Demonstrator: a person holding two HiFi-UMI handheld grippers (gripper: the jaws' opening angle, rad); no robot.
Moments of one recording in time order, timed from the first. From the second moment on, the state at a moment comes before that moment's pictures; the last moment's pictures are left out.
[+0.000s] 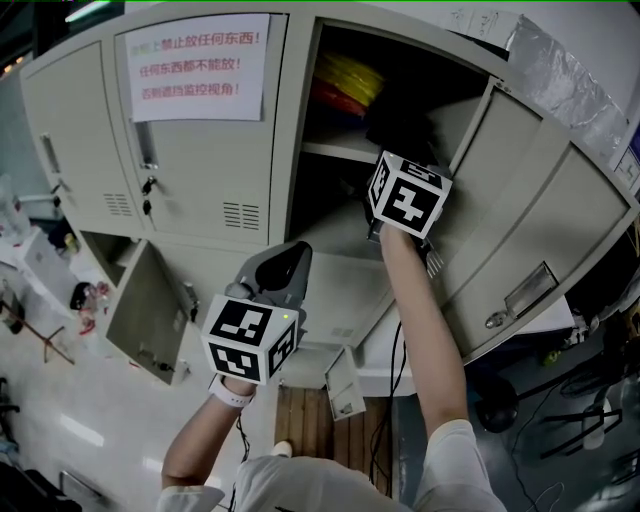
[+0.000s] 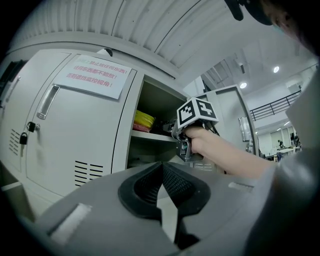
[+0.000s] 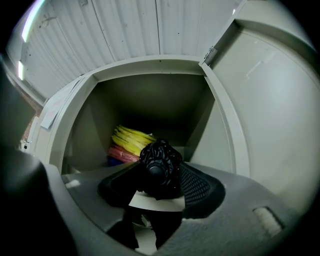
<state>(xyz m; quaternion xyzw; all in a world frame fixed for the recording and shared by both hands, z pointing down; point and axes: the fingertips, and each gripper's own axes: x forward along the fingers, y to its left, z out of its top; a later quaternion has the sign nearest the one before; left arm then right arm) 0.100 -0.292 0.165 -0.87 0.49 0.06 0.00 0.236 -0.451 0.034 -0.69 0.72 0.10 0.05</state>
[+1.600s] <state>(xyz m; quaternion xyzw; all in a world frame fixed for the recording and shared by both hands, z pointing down) 0.109 -0.270 0.202 -0.87 0.49 0.05 -0.02 0.213 -0.374 0.107 -0.61 0.78 0.11 0.03</state>
